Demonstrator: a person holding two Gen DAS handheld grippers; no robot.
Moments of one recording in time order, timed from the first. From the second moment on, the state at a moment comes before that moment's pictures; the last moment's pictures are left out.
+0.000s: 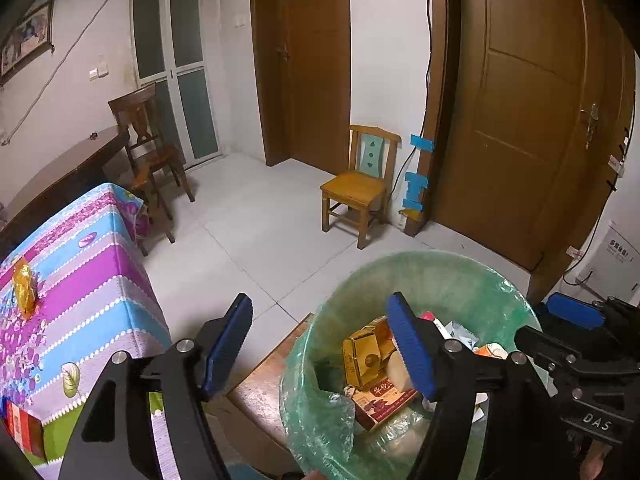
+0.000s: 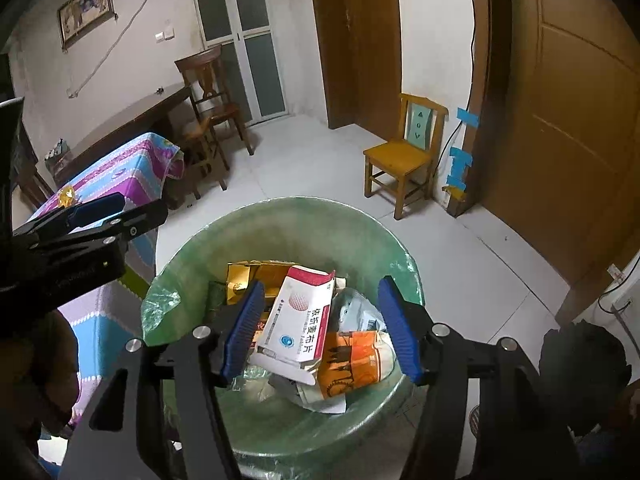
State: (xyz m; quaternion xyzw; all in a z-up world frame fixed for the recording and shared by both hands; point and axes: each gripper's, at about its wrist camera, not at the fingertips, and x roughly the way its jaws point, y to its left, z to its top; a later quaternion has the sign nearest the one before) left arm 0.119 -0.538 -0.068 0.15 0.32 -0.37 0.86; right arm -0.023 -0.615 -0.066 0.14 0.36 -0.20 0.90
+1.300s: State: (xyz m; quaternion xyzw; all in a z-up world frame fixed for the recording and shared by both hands) left arm 0.208 -0.151 -0.003 0.11 0.37 -0.26 0.88; right arm 0.082 -0.337 -0.056 -0.05 0.37 0.18 0.91
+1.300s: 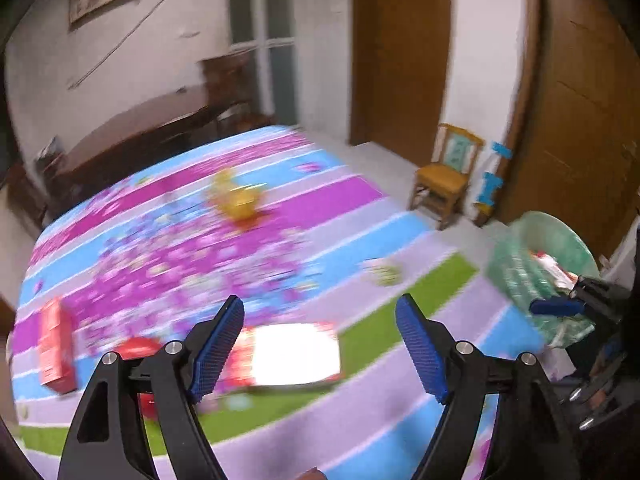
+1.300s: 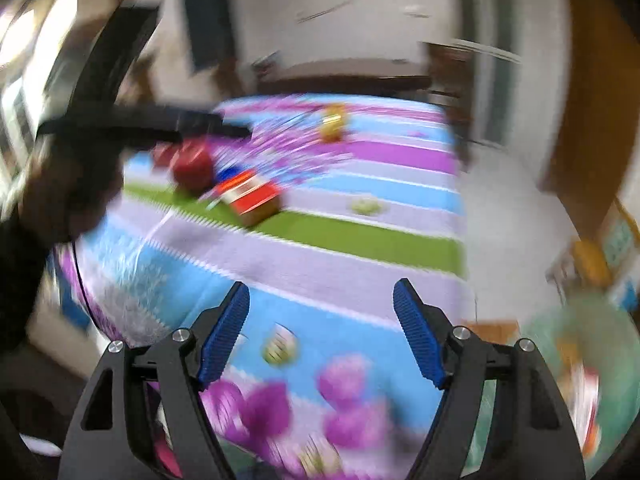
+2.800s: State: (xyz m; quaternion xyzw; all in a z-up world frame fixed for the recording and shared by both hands) left arm 0.303 -0.166 -0.092 0.16 0.62 -0.32 0.69; right arm 0.188 -0.326 -0.089 -0.04 0.41 0.20 0.89
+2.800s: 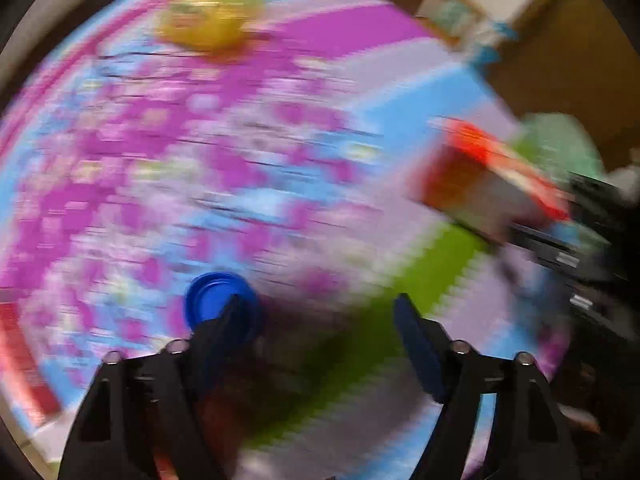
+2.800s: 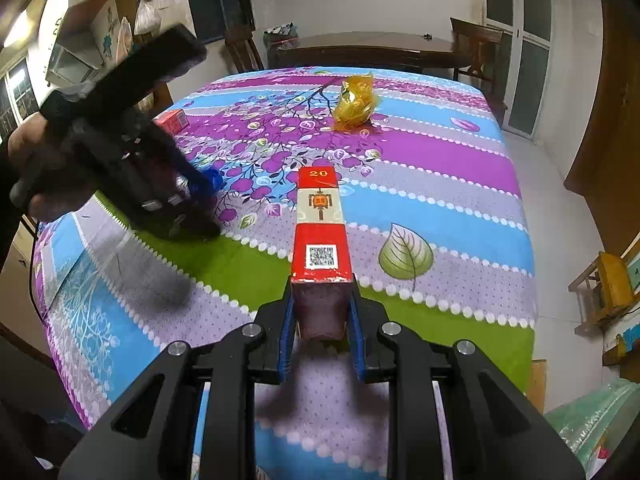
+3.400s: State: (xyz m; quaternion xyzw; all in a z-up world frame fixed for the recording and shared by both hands) left arm 0.286 -0.161 -0.090 0.28 0.55 -0.22 0.76; right arm 0.199 -0.307 -0.099 -0.05 0.42 0.20 0.89
